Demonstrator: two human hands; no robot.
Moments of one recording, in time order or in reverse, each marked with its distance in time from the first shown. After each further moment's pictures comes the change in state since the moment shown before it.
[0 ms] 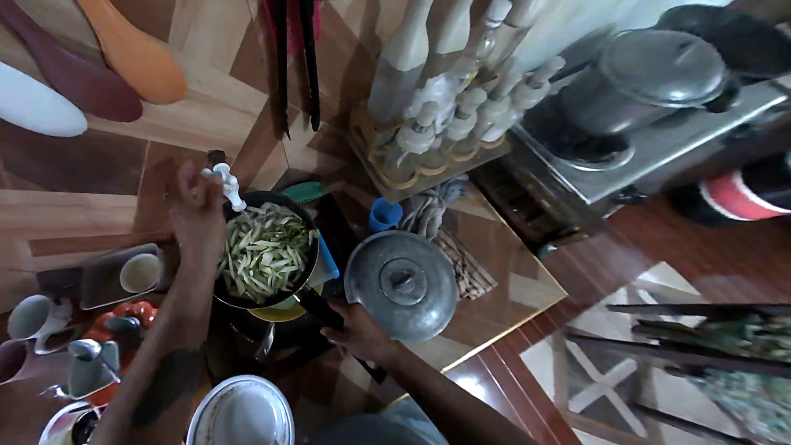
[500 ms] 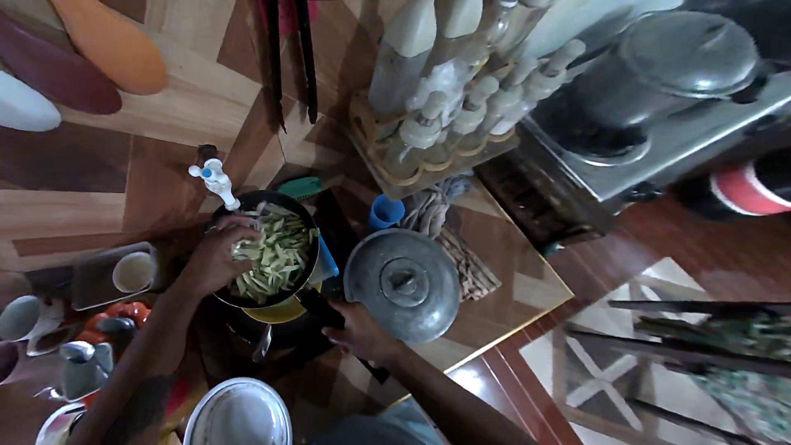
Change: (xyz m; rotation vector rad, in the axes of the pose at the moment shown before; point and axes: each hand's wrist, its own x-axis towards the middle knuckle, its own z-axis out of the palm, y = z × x) left_hand -0.016 -0.074 -0.003 0.293 -0.681 0.260; right_hand 0.006 0.007 -0.008 0.009 -0.017 -0.006
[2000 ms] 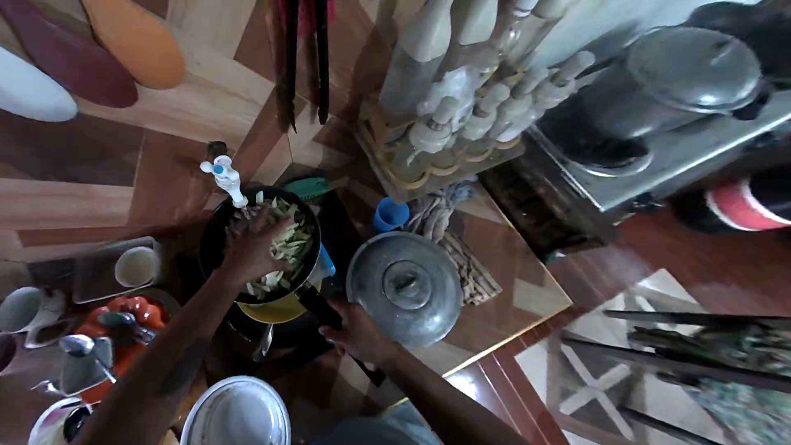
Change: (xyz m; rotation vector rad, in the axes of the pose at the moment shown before) left_hand 0.031 0.010 0.046 0.244 -0.098 -0.196; right_hand 0.004 -0.012 0.007 0.040 -0.002 0.061
